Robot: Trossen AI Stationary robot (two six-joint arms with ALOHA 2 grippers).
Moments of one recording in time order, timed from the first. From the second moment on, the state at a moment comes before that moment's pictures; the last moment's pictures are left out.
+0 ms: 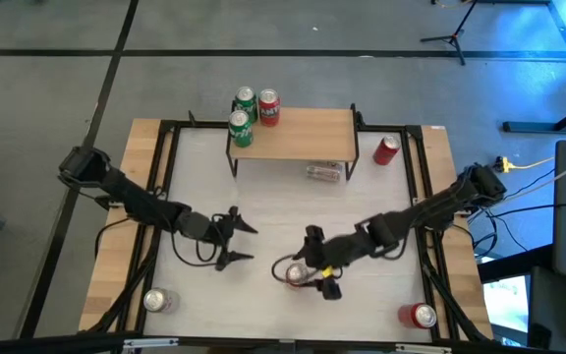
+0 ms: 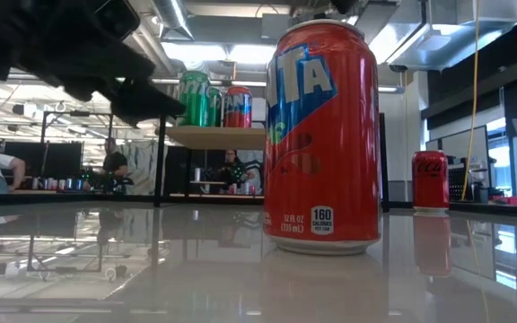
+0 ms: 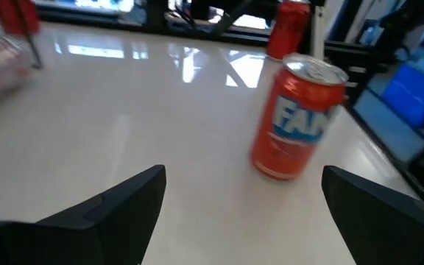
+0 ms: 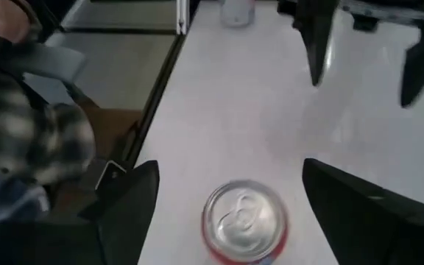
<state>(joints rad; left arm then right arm) -0.37 1.35 0.34 0.70 -0.23 -0.26 0.44 1.61 1.27 -0.29 0.03 0.25</state>
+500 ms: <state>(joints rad) -0.52 1.51 0.35 0.76 -0.31 -0.40 0.56 1.68 1.27 -0.29 0.26 0.37</state>
